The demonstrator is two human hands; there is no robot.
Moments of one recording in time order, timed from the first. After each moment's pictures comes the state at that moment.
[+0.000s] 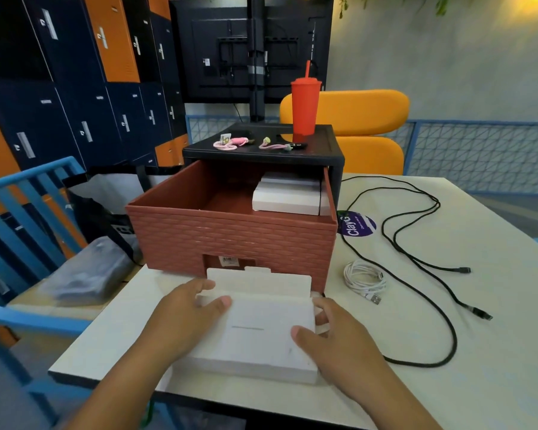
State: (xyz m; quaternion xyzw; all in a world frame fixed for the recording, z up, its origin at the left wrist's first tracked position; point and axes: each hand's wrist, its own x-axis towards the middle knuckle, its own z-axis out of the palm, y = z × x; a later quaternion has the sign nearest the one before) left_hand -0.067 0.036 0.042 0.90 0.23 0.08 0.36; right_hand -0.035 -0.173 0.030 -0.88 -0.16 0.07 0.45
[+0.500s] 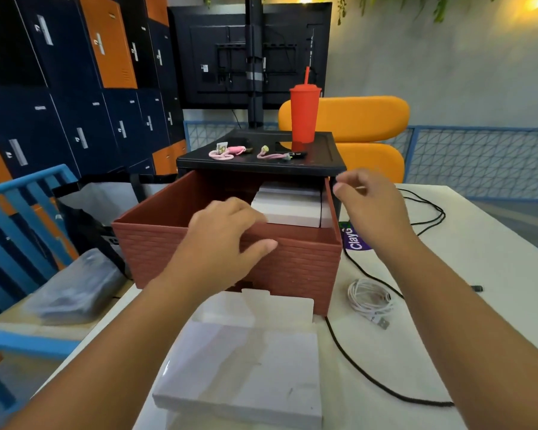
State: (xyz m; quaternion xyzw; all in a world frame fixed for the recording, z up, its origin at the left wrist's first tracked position) left_hand 0.001 0.022 0.117 0.95 -0.05 0.27 0.14; right_hand 0.087 -0.166 0.140 -0.83 -0.17 -0.21 0.49
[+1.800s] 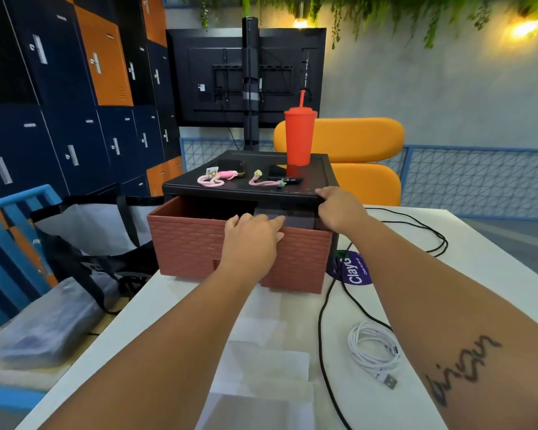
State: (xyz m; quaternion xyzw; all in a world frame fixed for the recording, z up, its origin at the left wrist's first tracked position) left_hand 0.138 0.009 0.105 0.98 0.03 0.22 0.02; right_hand 0.244 -0.134 0.135 -0.94 -0.17 -0.11 0.26
